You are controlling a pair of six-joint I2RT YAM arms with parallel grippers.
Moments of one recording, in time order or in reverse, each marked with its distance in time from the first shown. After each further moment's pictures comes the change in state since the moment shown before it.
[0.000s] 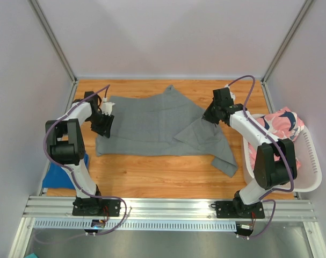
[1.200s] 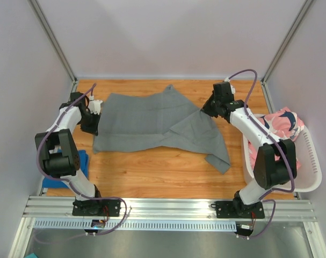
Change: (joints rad) left arm 0.107 -0.173 -0.082 0.027 -0.017 -0.019; right arm 0.005 -0.019 0.057 0.024 0.004 0.005
